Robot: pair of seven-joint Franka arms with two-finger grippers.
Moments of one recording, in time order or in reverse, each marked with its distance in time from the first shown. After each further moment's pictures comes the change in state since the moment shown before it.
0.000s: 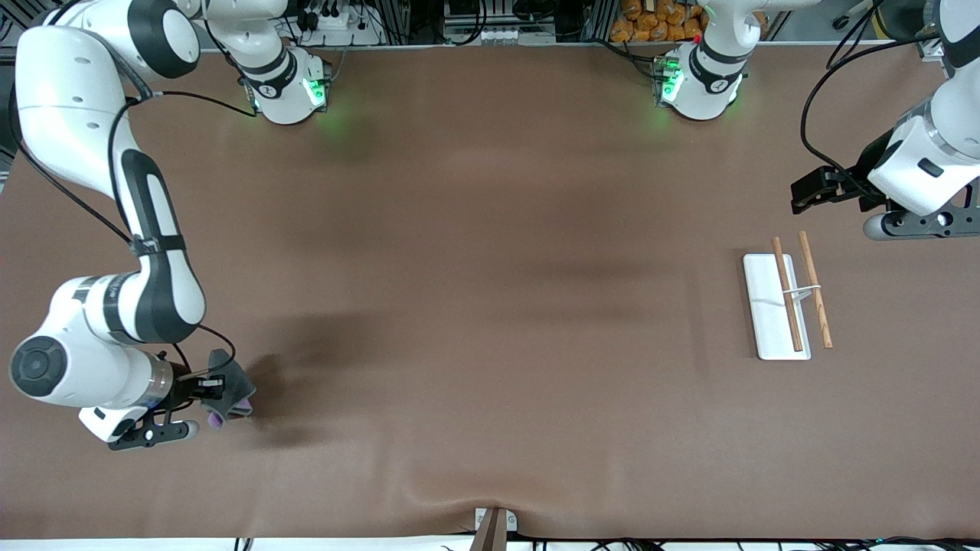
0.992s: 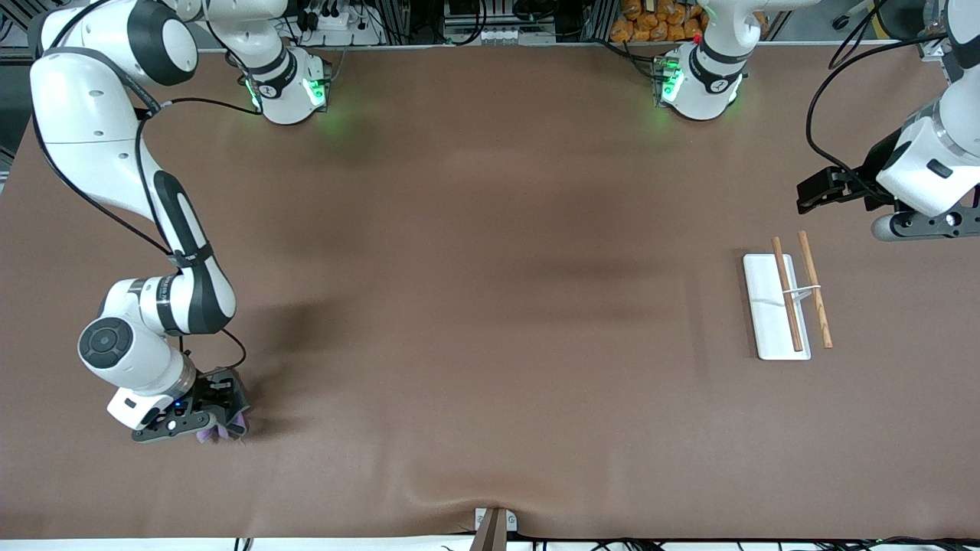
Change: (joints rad) left arm 0.006 0.000 0.007 -0.001 0.000 -0.002 0.000; right arm -0.005 0.026 -0.066 -0.263 -0.209 0.512 -0.044
